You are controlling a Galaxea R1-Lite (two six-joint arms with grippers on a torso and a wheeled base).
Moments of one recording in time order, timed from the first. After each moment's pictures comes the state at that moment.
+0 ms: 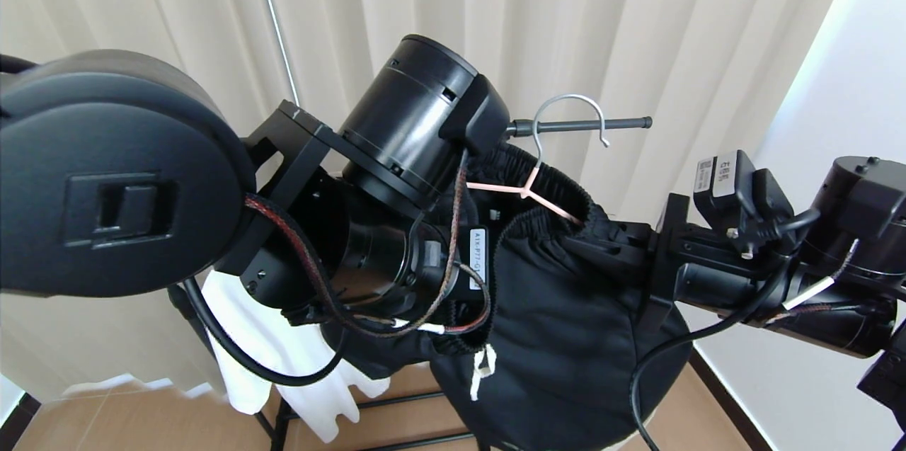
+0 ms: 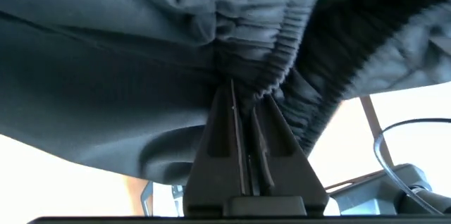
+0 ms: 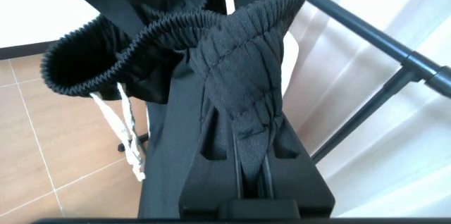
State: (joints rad) left arm -0.91 1.79 -1.55 0.57 0.32 -0.59; right arm 0.50 1.59 -0.60 -0.95 0.52 -0.30
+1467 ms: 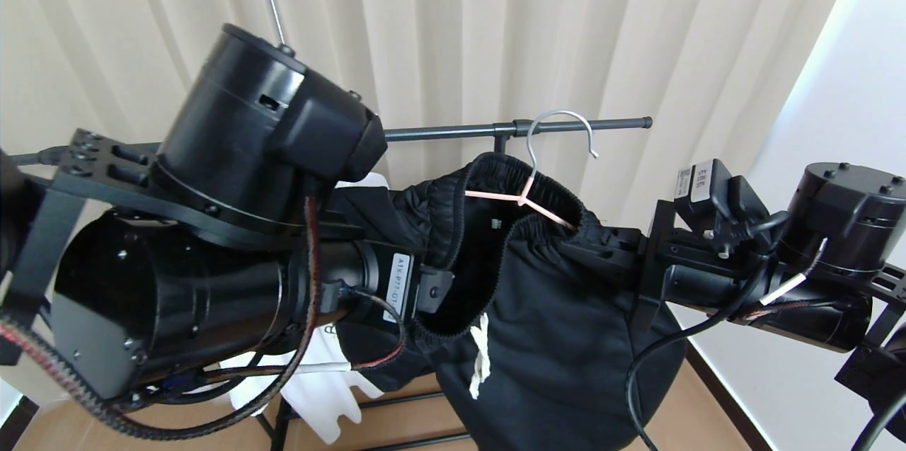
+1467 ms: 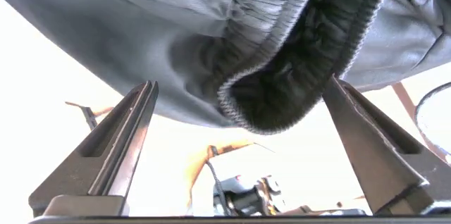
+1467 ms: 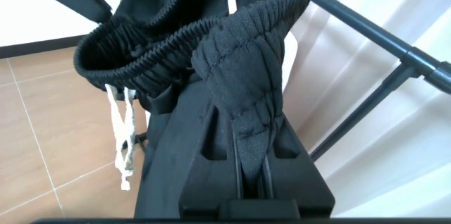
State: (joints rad) left arm -0.90 1.56 -1.25 0.38 0.42 -0.33; right arm 0.47 1.64 -0.60 -0.95 0.55 -0.30
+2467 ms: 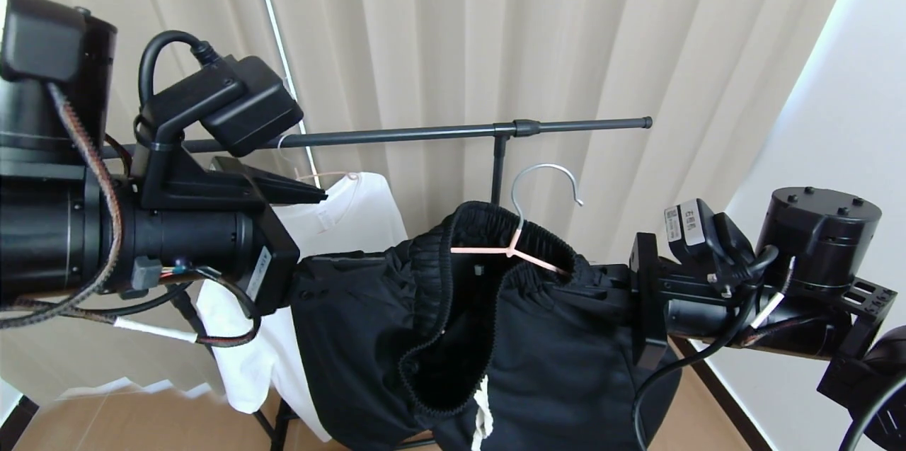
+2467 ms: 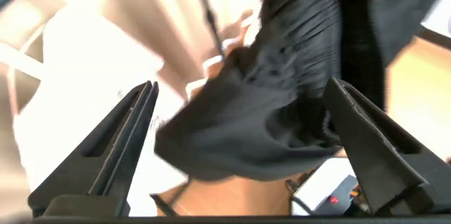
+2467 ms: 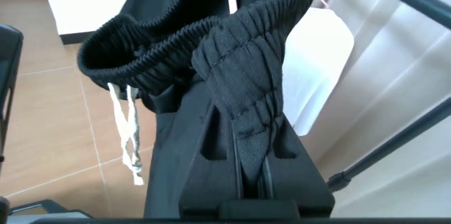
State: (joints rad) left arm -0.56 1.39 -1.12 0.20 -0.16 0.37; right arm 0.45 1.69 -0.56 -0.95 0.75 -0.32
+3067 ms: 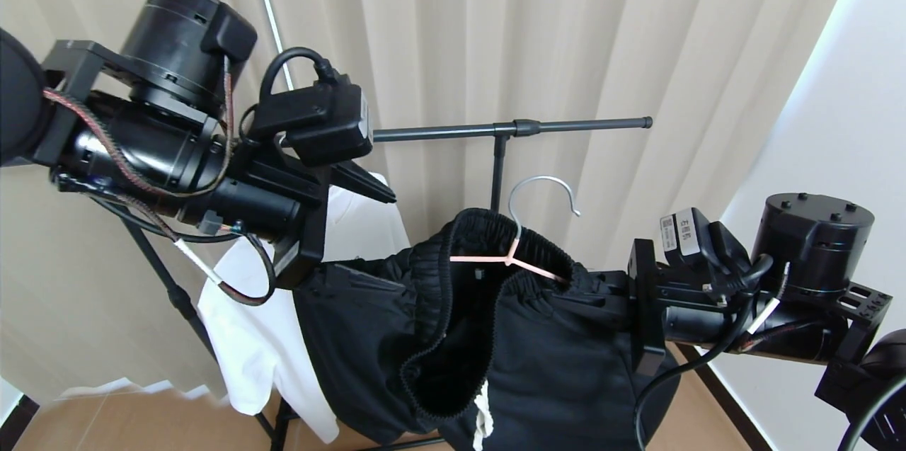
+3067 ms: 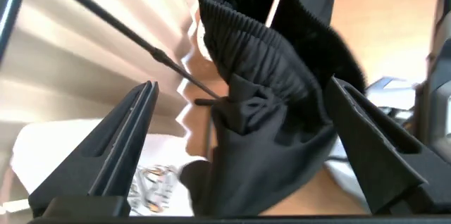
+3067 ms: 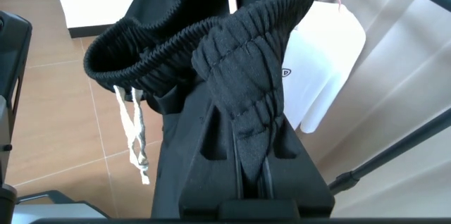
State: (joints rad) left arm -0.46 1.66 -1.49 0.59 -0.53 0.91; right arm 0.45 1.70 -0.55 -0.95 0.75 -0.34
